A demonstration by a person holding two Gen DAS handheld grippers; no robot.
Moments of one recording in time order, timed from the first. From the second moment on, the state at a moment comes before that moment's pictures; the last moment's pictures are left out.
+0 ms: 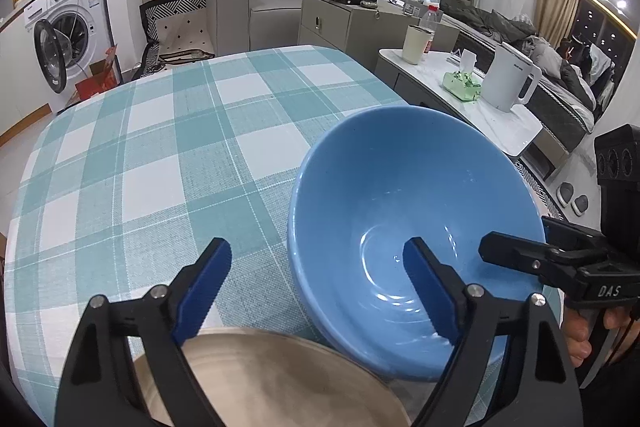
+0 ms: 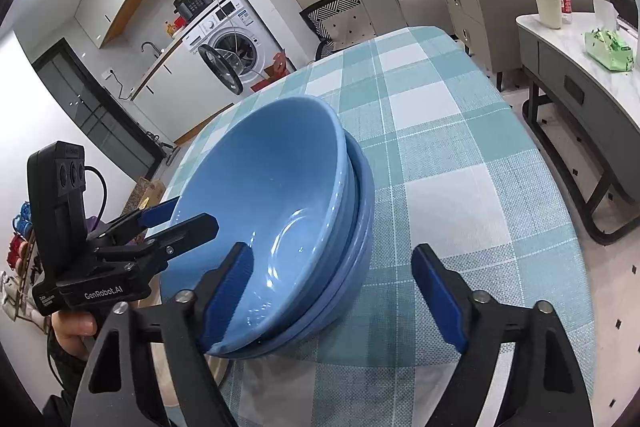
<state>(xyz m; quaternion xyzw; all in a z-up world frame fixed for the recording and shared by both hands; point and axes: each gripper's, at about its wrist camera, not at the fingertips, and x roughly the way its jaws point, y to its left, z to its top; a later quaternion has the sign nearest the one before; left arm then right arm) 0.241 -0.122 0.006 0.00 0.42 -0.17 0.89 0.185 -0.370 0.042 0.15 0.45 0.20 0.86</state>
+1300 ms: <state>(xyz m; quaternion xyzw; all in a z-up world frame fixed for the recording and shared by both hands) 0.236 -0.133 0.001 0.01 0.44 -0.16 0.88 0.186 -0.370 0.043 0.16 0.44 0.19 0.86</state>
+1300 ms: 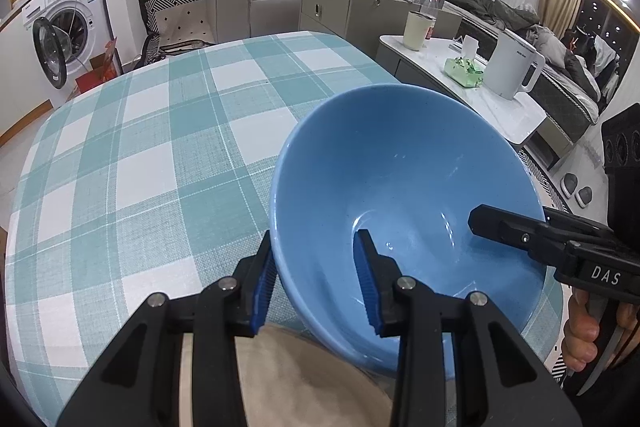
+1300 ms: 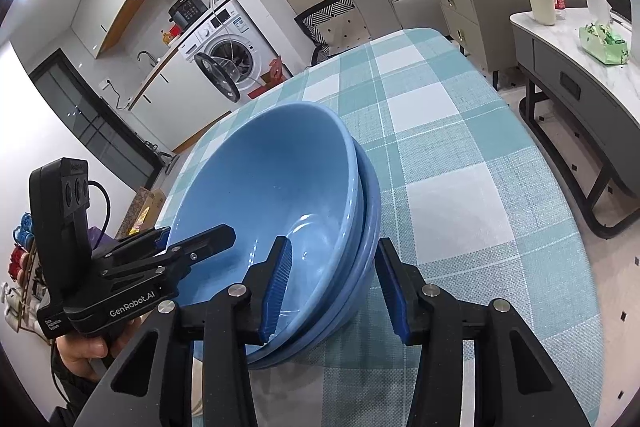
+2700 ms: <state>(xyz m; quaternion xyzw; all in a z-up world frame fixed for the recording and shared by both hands) 0.186 -0.086 0.057 -0.02 0.38 -0.13 0.91 0.153 -0.323 0.100 0.12 0.39 0.22 0.88</state>
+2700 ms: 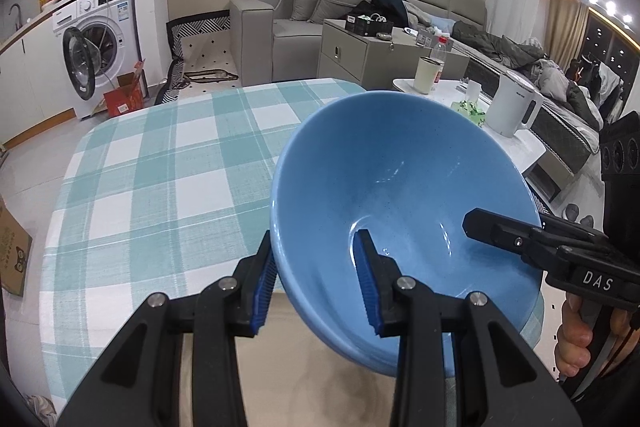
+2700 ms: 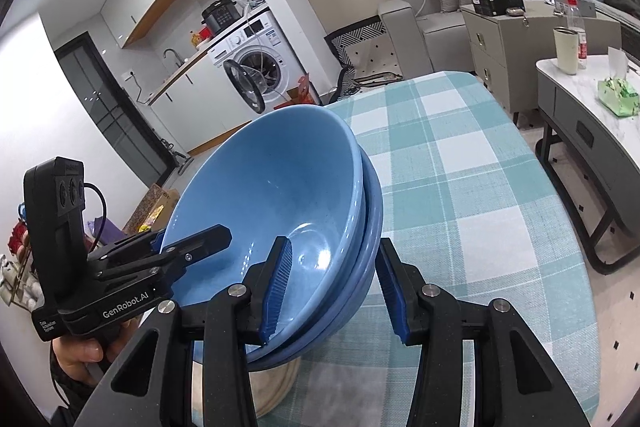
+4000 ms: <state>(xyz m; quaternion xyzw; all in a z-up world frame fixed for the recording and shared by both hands) 0.114 0.011 0.033 -0.06 0.38 -0.05 0.92 0.115 -0.206 0.078 0.05 0.43 0.31 0.85</state>
